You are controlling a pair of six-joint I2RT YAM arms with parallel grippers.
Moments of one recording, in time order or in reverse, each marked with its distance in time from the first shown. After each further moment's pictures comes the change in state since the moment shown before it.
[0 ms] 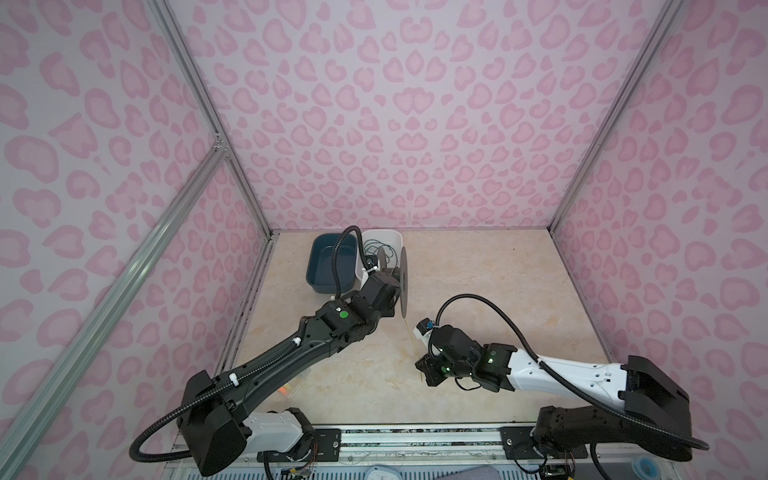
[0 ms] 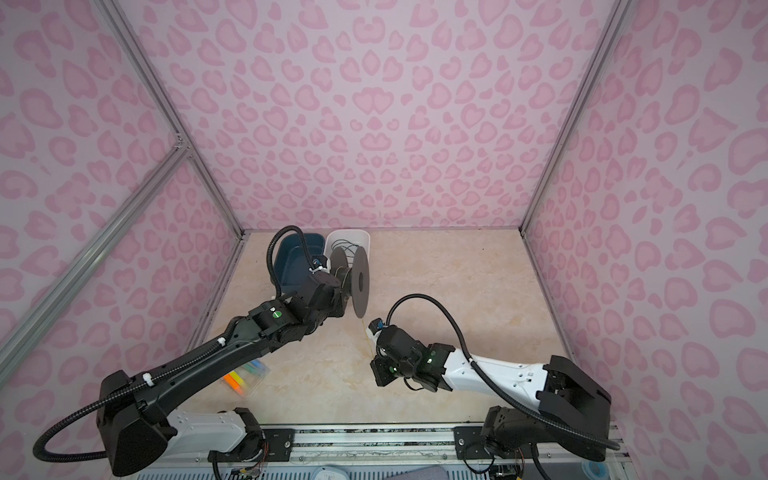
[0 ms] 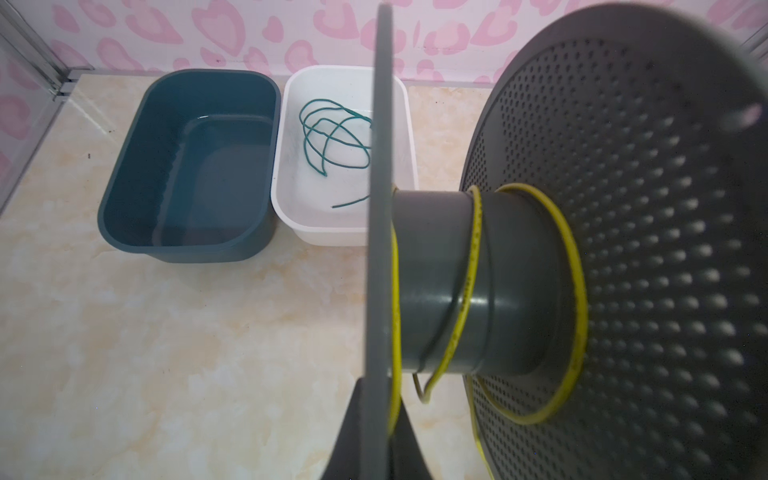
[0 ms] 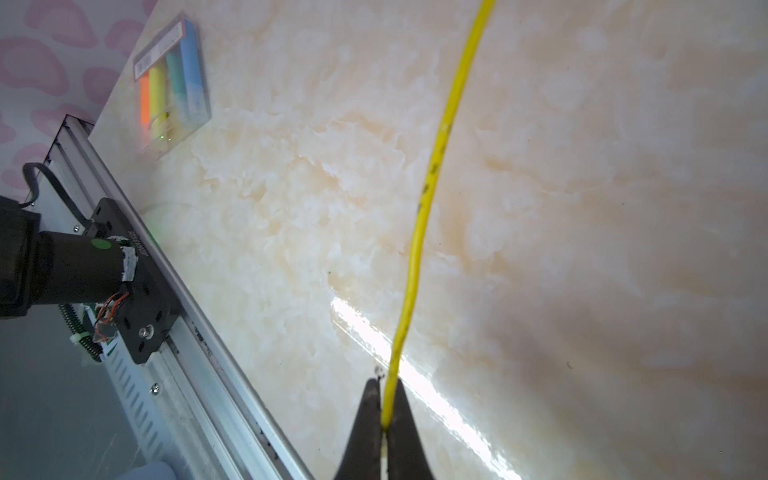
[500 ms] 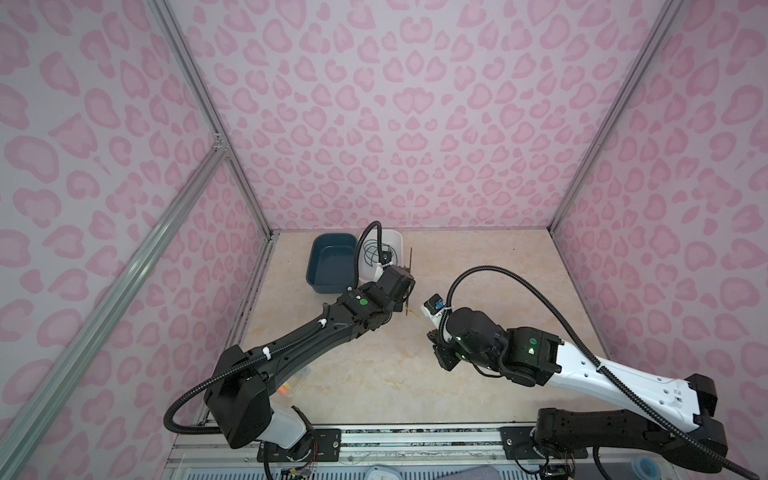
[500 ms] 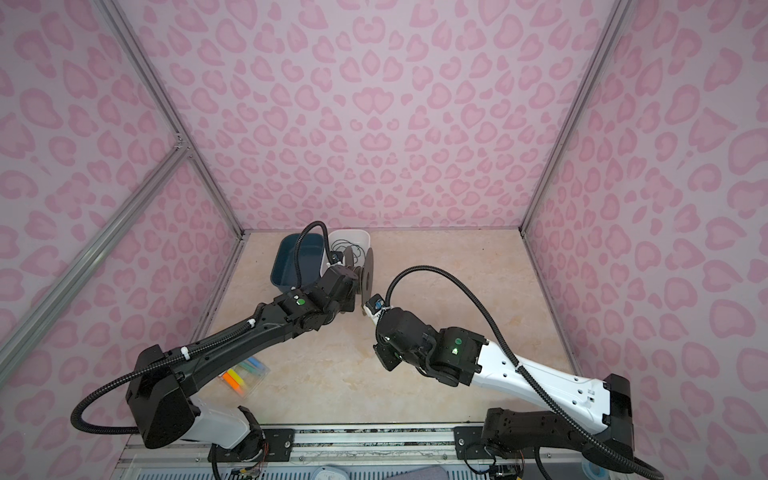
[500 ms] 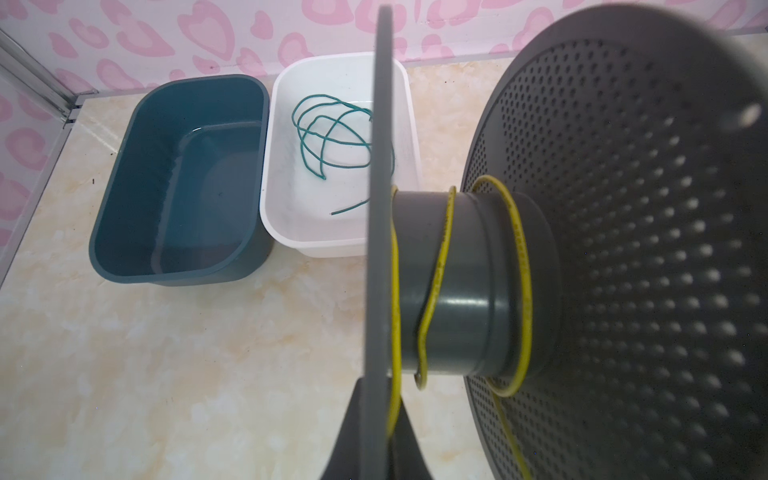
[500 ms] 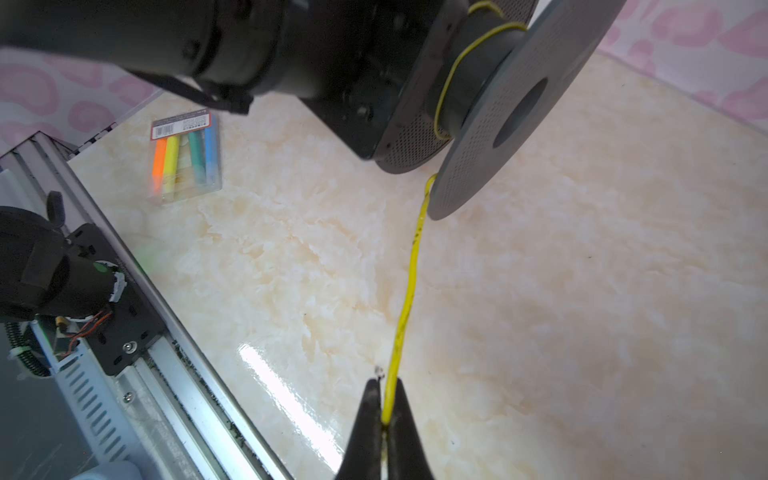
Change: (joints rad) left arm 0.001 0.145 0.056 0.017 -0.015 0.071; right arm 0.047 -0.095 0.406 -0.425 0.319 -0.257
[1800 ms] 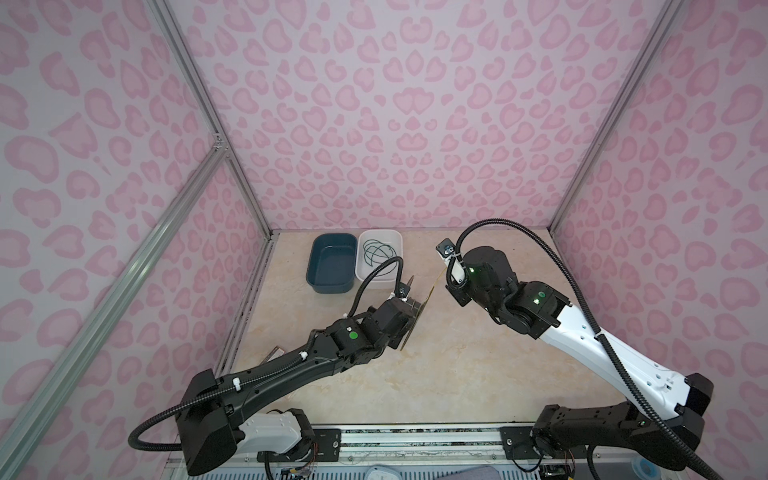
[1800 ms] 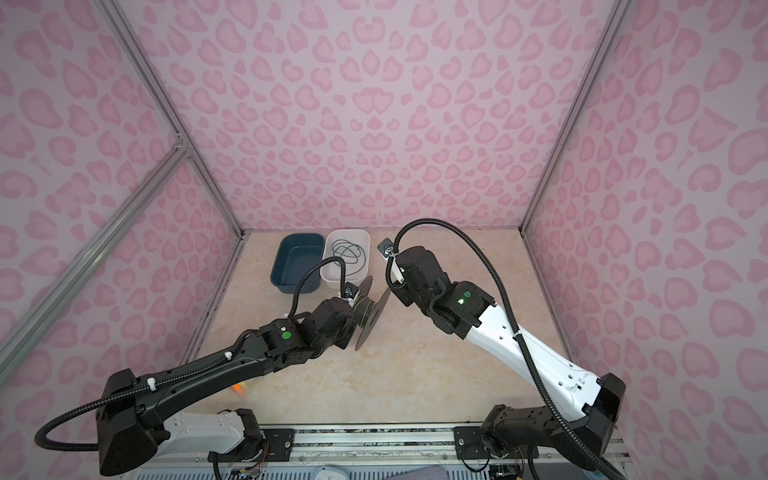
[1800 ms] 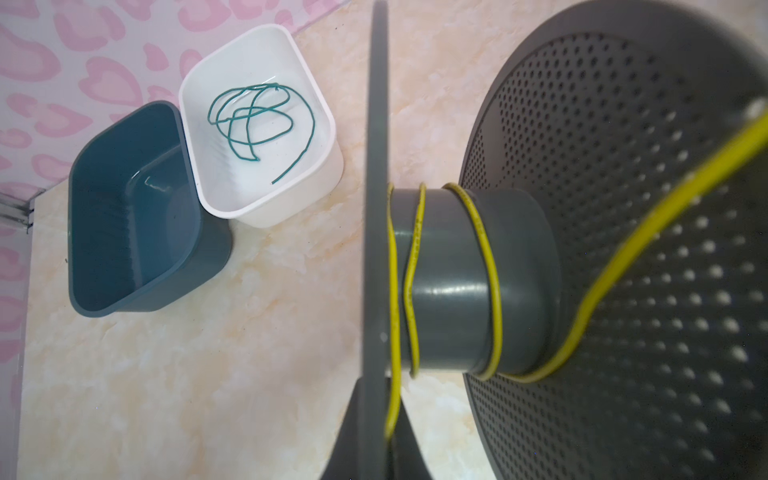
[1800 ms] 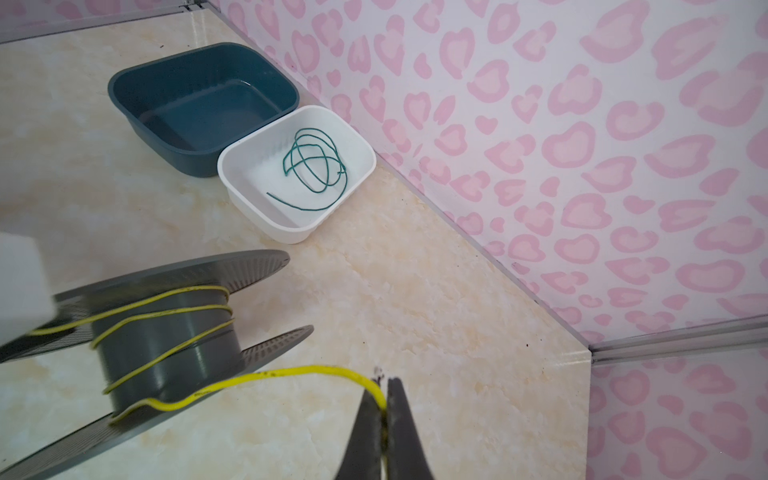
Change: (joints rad) left arm -0.172 -0.225 -0.188 -0.047 0.067 0.279; right arm -0.332 0.125 0.220 0.087 0.133 -0.481
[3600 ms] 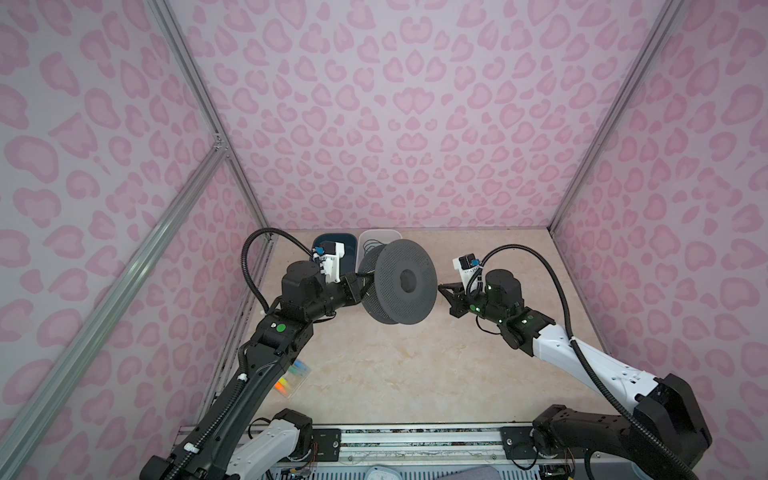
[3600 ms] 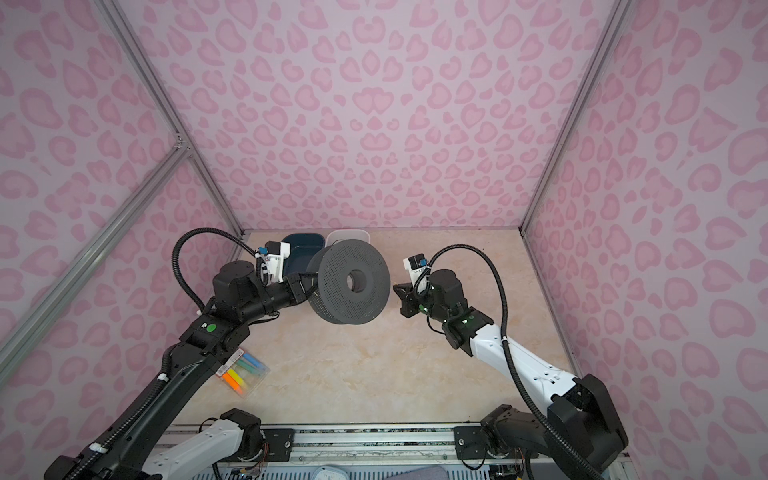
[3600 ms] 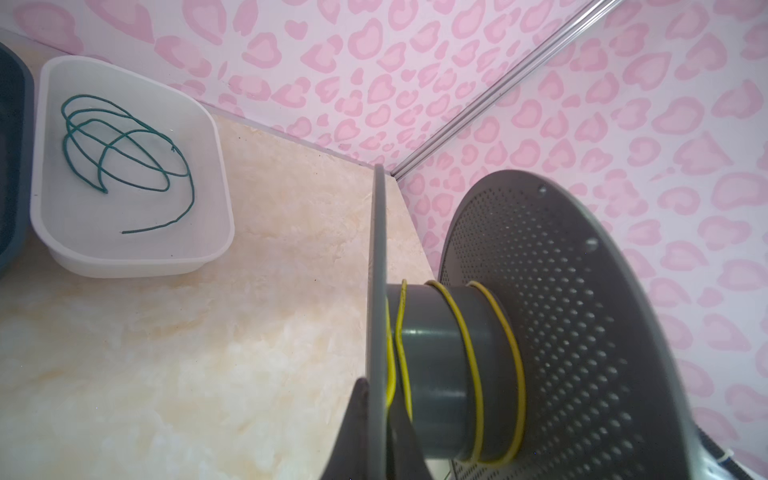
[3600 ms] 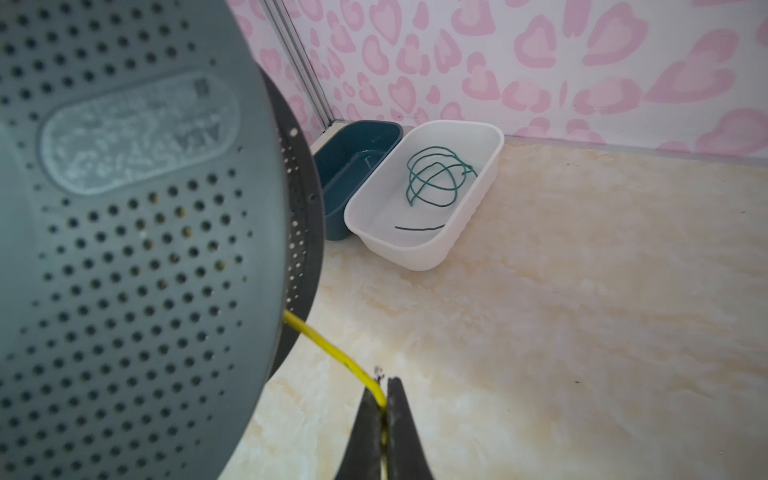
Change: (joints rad) left arm 0.614 -0.245 -0.042 0.359 0.909 -0.517; right arm -0.230 -0.059 -0.576 0.708 -0.663 0.510
